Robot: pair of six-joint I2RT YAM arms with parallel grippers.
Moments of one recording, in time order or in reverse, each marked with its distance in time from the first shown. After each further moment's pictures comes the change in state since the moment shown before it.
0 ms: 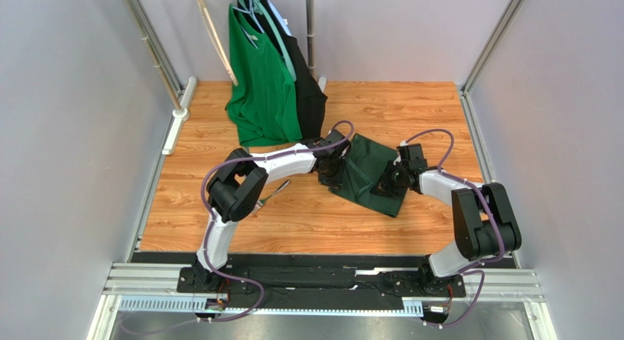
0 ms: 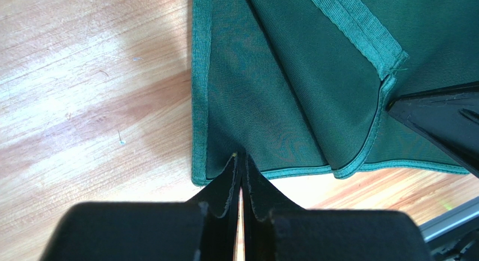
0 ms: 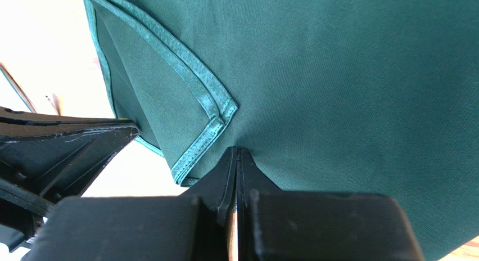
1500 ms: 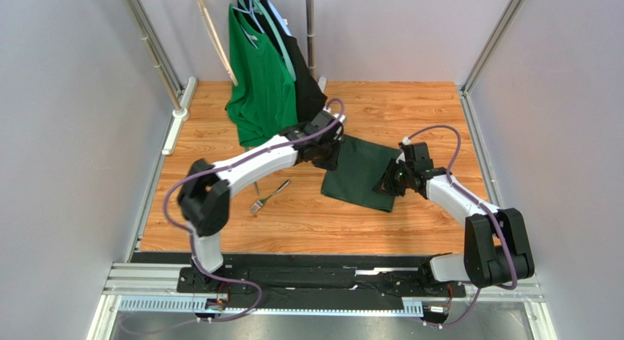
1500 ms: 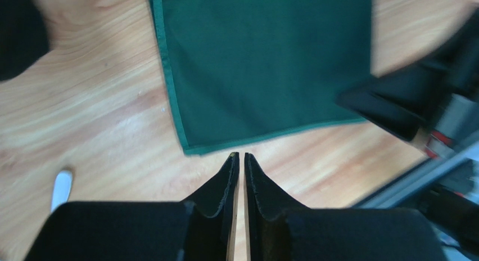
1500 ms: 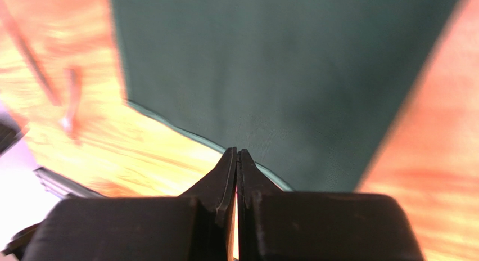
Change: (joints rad) left arm 0.011 -0.306 0.005 -0.079 -0.058 0.097; right arm 0.023 -0.184 0.020 -0.122 0.013 -0.044
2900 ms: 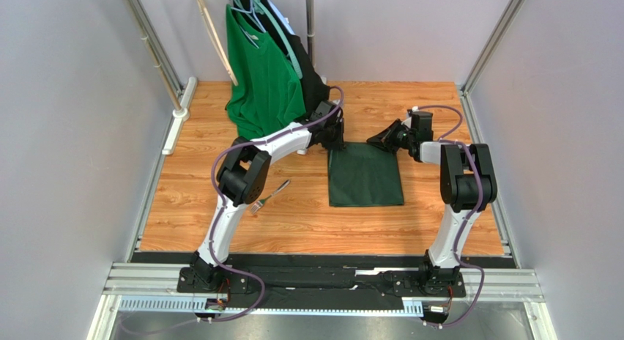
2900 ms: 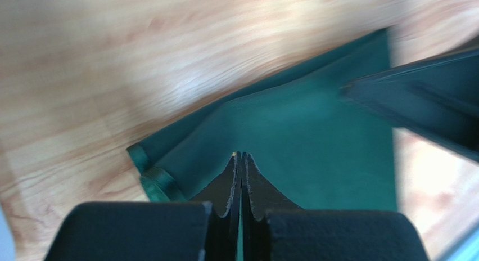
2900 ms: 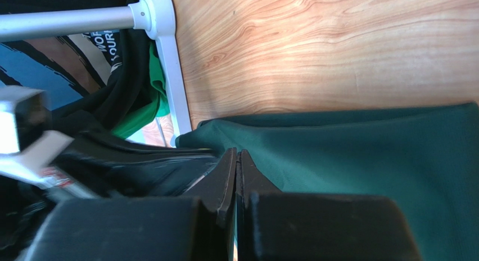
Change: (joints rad) left arm 0.155 0.493 0.307 0.268 0.115 -0.077; right arm -0.184 0.601 0.354 0.544 -0.271 0.313
